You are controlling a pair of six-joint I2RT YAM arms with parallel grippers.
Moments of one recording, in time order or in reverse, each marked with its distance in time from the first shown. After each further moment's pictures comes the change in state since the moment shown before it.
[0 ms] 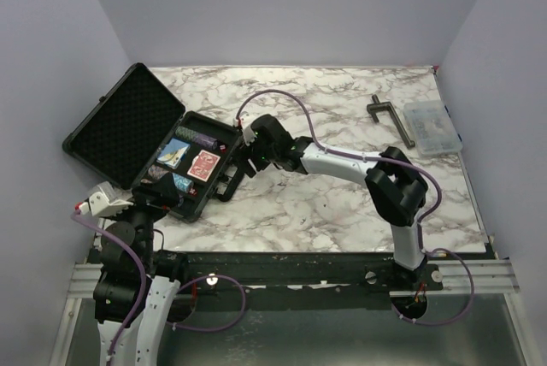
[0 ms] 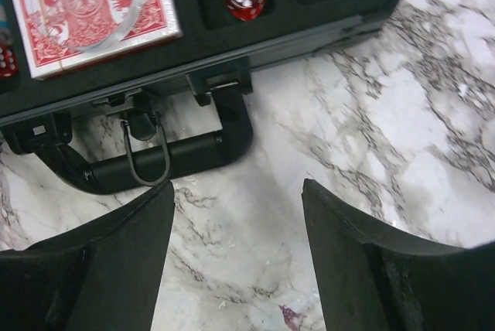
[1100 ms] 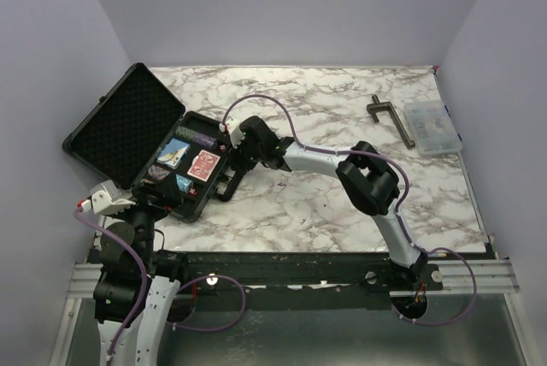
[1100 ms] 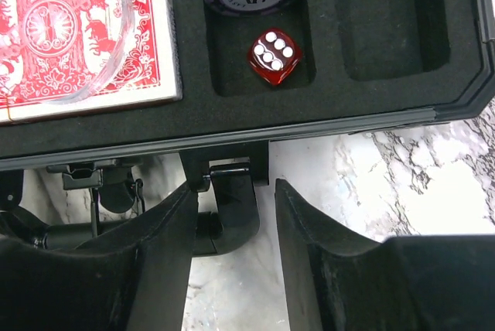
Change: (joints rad) left arm 0.000 0.000 0.000 0.017 0.055 0.038; right arm -0.007 0.246 0.186 0.069 -0.134 -0.127
